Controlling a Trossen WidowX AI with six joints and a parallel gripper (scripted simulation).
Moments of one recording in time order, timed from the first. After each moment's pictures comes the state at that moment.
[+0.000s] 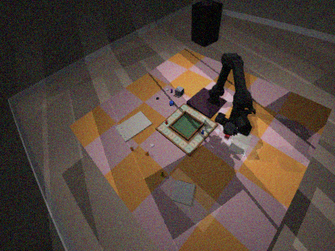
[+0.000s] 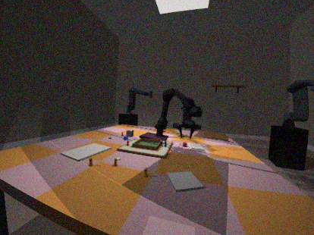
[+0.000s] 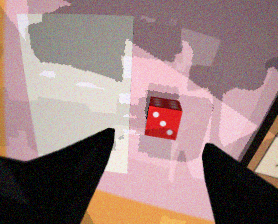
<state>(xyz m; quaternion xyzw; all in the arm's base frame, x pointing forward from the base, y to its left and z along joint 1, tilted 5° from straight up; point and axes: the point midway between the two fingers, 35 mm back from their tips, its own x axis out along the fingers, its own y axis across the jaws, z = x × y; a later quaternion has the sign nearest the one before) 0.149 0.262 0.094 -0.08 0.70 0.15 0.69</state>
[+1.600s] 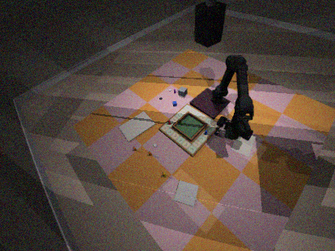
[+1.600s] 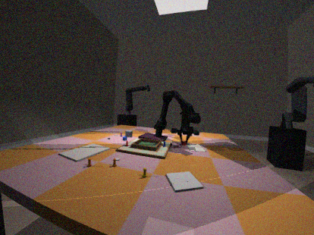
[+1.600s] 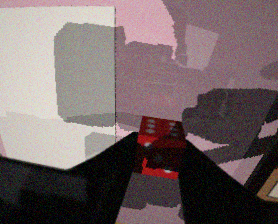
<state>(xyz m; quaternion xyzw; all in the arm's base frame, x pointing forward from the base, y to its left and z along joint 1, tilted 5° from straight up) 0.149 0.261 0.059 -0.09 0.71 0.14 0.68</state>
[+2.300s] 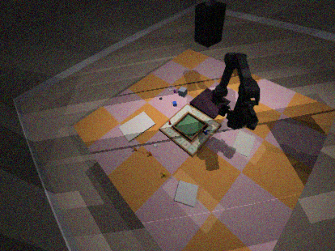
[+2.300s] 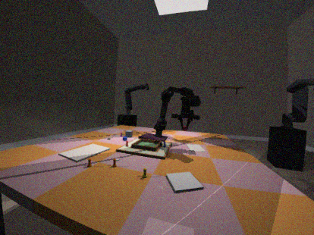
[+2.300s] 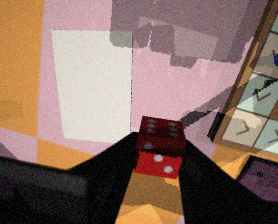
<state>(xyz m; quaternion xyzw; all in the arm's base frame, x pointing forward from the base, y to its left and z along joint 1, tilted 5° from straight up) 0.164 0.252 0.163 -0.08 0.71 0.14 0.69</state>
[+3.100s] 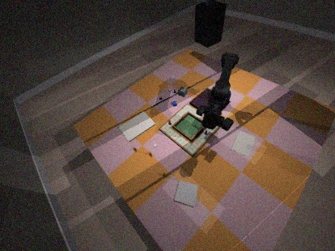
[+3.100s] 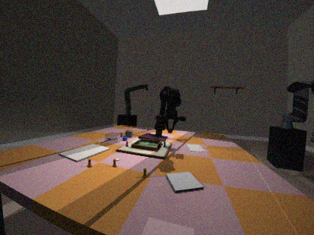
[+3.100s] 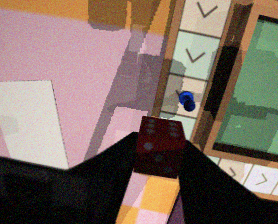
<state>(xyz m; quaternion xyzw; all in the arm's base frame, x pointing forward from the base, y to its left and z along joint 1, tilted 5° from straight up) 0.248 0.178 0.144 -0.06 0.70 0.12 0.70</state>
